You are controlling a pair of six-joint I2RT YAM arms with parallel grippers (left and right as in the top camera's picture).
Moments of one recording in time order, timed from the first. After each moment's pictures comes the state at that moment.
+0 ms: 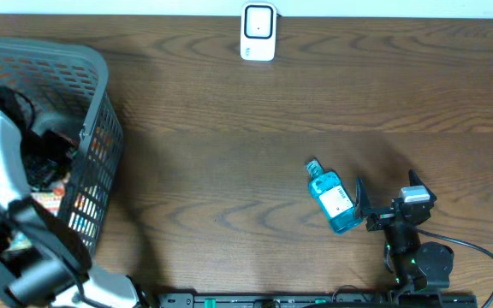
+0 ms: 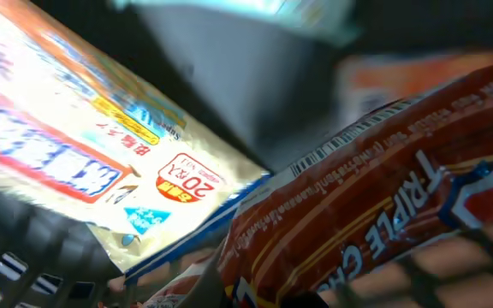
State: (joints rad) left arm 0.54 1.73 1.49 -1.31 0.07 -0.47; right arm 0.02 0.01 0.01 -0.06 -0.12 -0.01
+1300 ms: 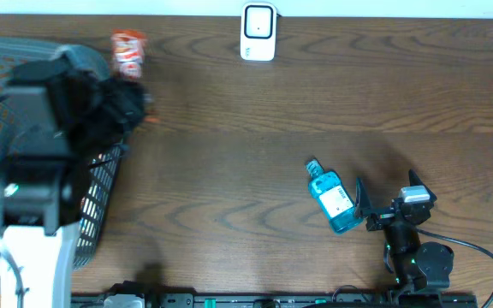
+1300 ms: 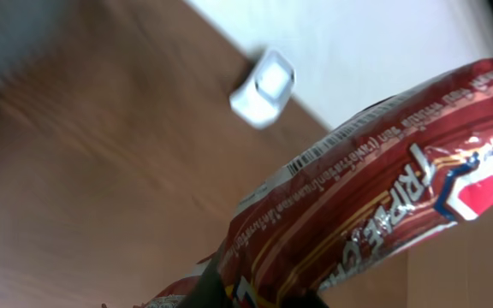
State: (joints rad) left arm -0.11 1.21 1.52 -0.98 0.23 -0.80; right arm 0.02 0.01 0.01 -0.06 -0.11 -0.01
